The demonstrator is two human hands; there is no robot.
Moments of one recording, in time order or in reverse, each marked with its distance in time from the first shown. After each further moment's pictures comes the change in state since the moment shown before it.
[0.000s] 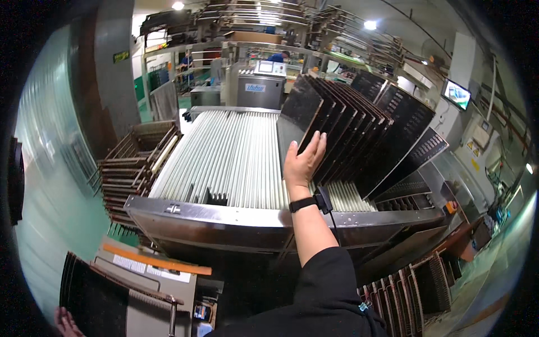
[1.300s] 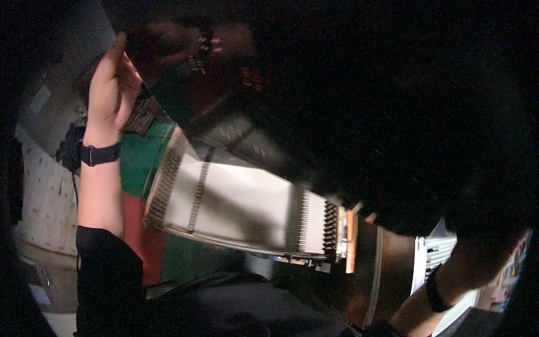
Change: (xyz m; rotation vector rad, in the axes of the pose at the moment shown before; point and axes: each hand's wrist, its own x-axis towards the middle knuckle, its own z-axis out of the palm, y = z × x) left_hand 0.024 0.041 -0.236 -1.079 -0.303 -0.148; right_hand -0.037 -0.346 -0.014 0.064 0.108 -1.157
